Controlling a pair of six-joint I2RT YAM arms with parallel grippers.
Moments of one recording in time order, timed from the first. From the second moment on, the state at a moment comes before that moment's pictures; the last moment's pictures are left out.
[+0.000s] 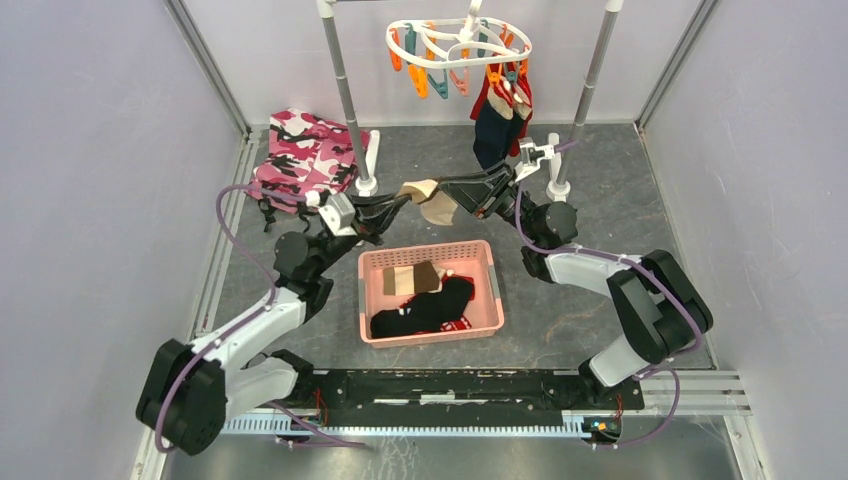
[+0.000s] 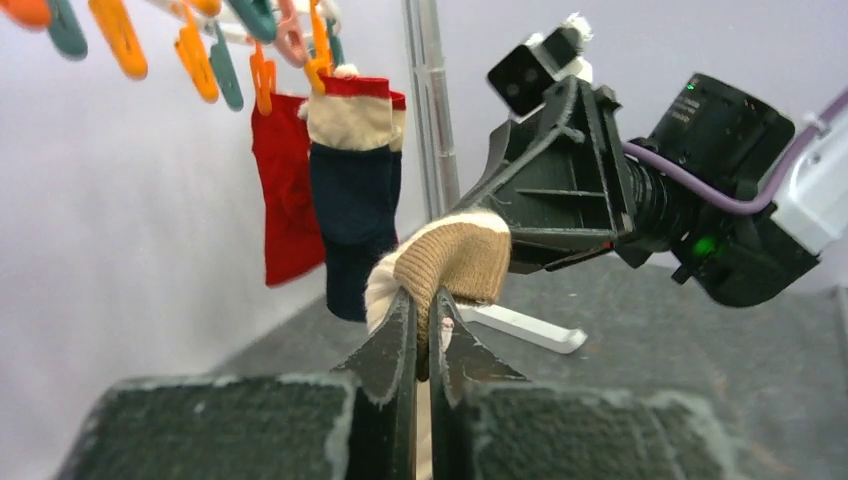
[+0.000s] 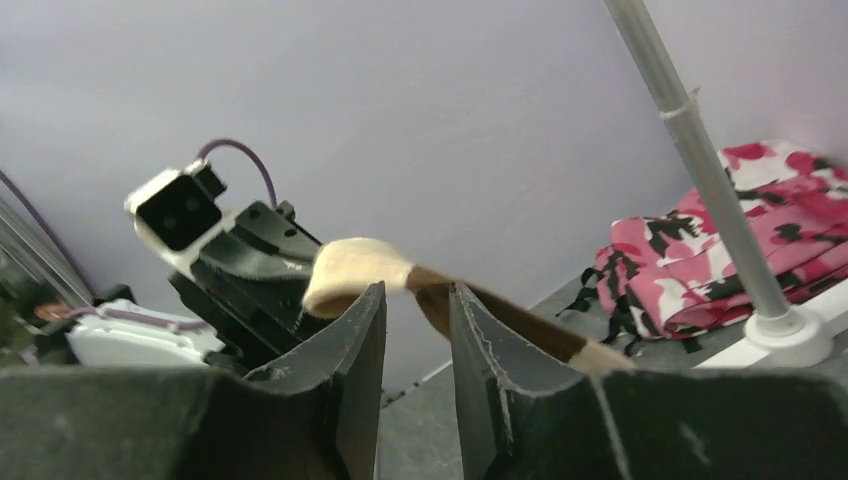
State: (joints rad) left arm -0.48 1.10 0.49 1.12 0.50 -0.05; right arm 0.51 1.58 0.72 1.44 -0.49 1.01
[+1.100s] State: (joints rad) left arm -0.39 1.16 0.76 0.45 0.70 -0.67; right arm 0.57 1.25 0.81 0.52 -0.81 -0.75
